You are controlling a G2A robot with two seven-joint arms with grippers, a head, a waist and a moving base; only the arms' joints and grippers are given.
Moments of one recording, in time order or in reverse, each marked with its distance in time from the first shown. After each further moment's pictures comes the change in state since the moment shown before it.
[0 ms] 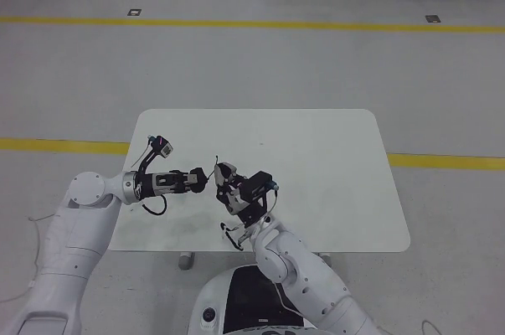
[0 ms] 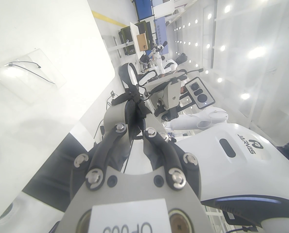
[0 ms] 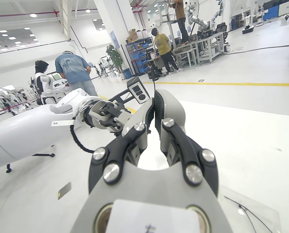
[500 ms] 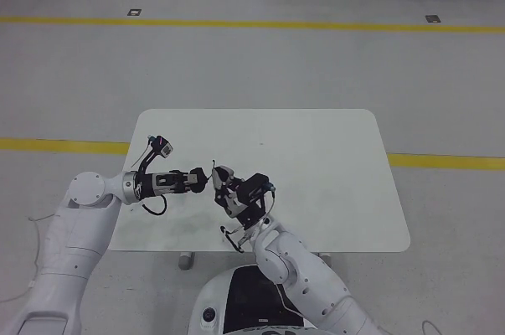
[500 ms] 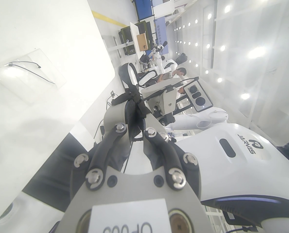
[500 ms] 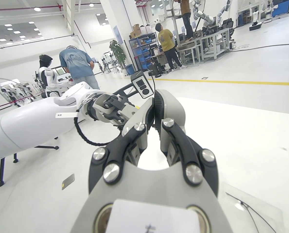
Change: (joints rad) left arm 0.000 0.000 0.000 0.000 0.000 0.000 0.000; right arm 0.003 0.003 -0.006 0.011 -0.009 -0.017 0.025
